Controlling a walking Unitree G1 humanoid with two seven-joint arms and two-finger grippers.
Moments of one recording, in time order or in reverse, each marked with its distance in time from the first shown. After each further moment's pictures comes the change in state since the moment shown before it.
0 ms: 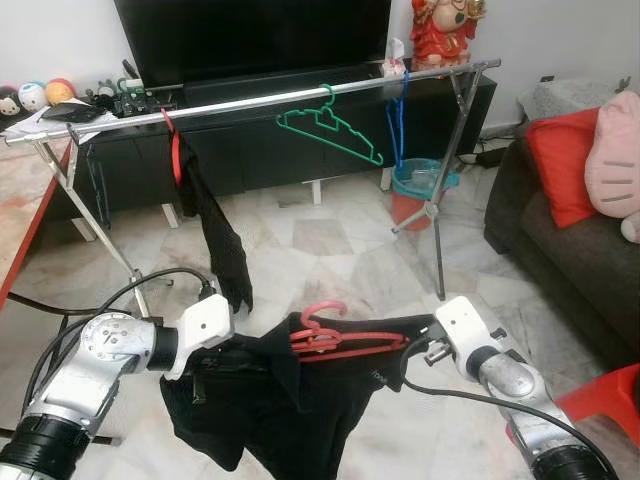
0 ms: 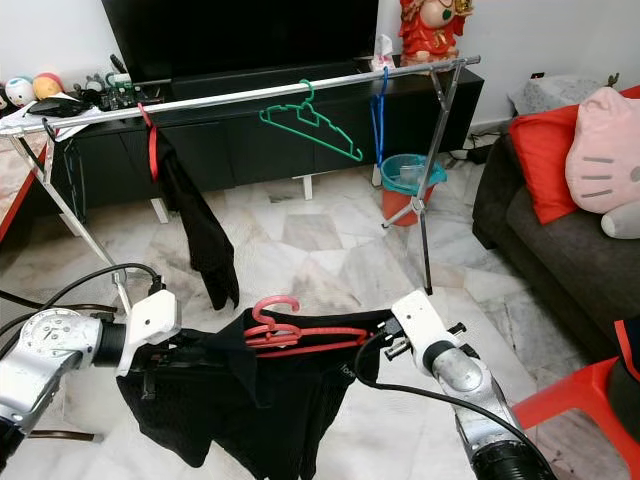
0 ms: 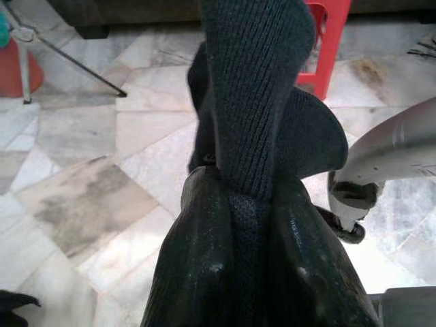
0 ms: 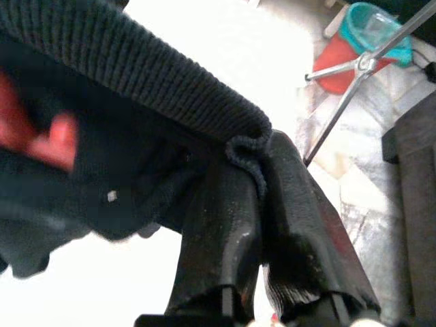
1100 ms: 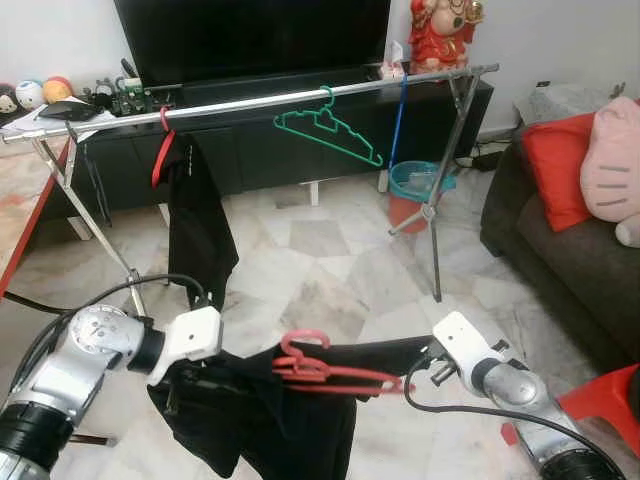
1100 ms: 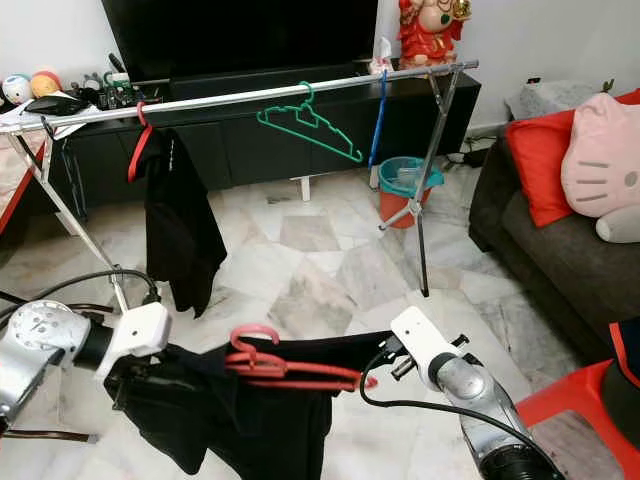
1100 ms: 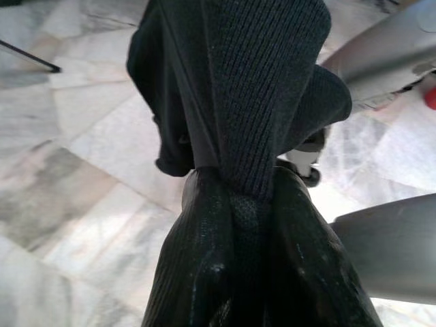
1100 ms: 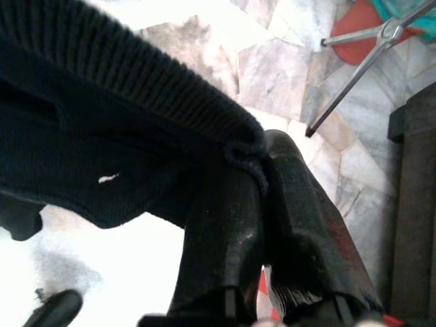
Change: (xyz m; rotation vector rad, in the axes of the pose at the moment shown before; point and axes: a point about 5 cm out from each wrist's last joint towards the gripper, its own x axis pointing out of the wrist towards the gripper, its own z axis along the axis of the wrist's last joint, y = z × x) left arm -0.005 -0.014 -0.011 0.043 0.128 -0.224; right arm -0.001 0.003 -0.016 -0.084 0.121 0.042
